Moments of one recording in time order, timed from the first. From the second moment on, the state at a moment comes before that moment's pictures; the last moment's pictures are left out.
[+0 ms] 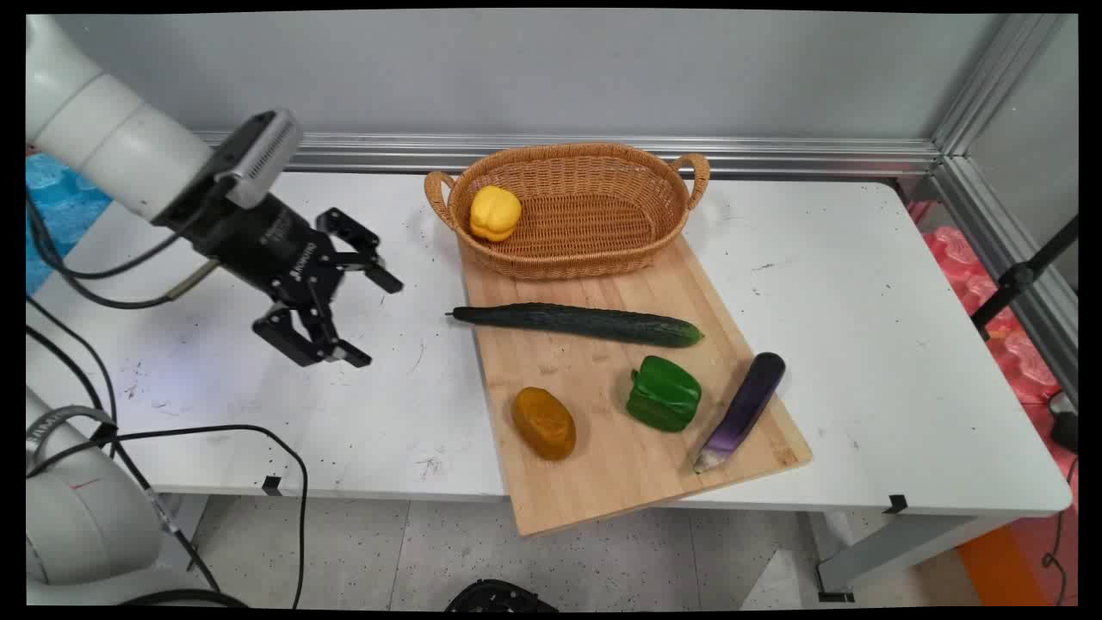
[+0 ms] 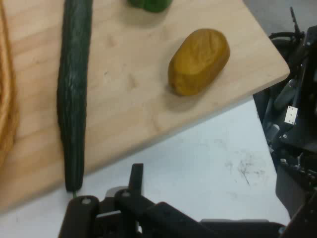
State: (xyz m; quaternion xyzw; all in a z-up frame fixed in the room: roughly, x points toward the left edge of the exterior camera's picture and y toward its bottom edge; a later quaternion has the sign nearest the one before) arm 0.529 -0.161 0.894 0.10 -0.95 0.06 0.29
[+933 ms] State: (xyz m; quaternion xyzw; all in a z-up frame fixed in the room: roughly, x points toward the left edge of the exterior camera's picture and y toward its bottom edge) arm 0.456 -0.221 0.850 -0.05 -0.95 0.06 0.30
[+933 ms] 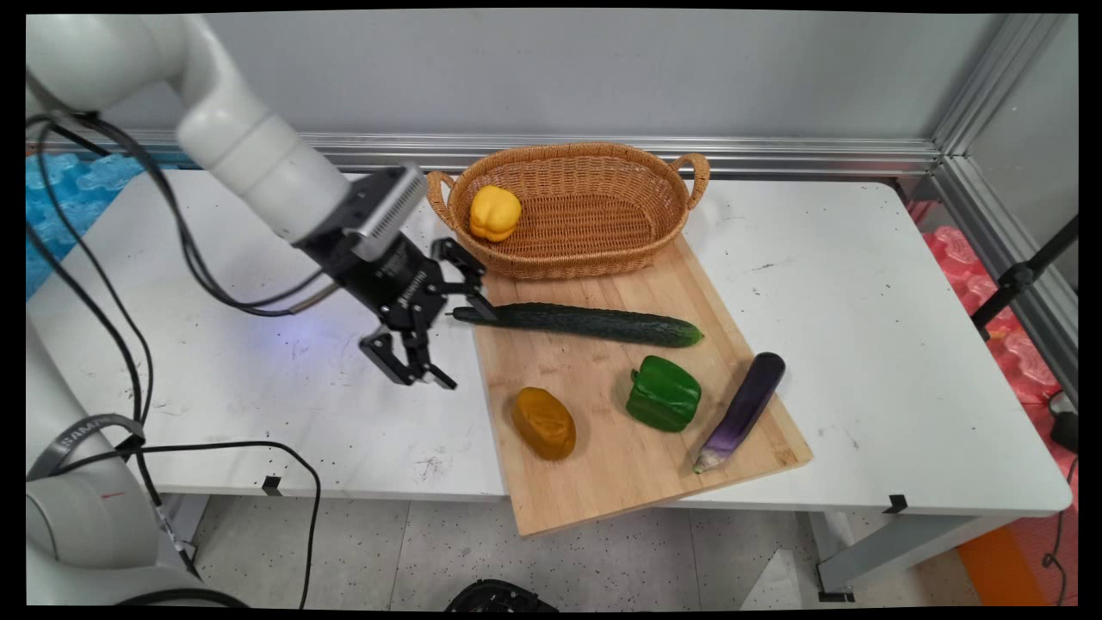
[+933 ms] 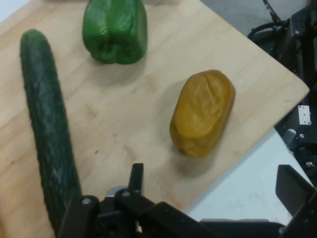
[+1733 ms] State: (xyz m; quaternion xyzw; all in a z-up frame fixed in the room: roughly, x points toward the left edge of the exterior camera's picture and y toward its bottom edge) arm 0.402 -0.260 0.785 -0.10 -0.95 0.01 0.31
